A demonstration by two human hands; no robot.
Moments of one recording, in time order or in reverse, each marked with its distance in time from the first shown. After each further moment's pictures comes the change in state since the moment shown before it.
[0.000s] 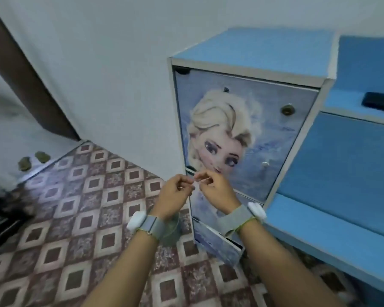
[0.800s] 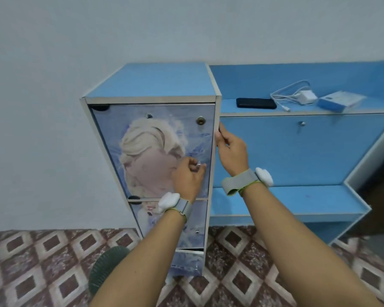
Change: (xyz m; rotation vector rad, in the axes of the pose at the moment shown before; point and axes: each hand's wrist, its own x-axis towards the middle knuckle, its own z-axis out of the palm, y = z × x) left_hand 0.010 0.110 0.115 -0.068 -0.084 0.481; right_hand -0.045 -0.062 -0.150 -0.289 0.947 -0.076
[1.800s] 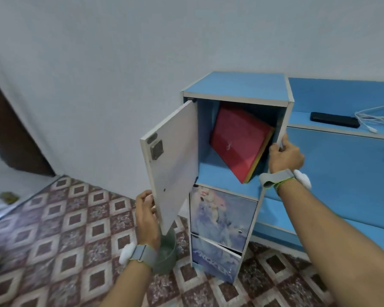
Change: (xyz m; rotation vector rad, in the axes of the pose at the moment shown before) left_hand -0.150 -0.063 -0.195 -0.449 0.573 -0.239; right_hand -0.018 -0.020 0.020 -0.237 0.111 0.122
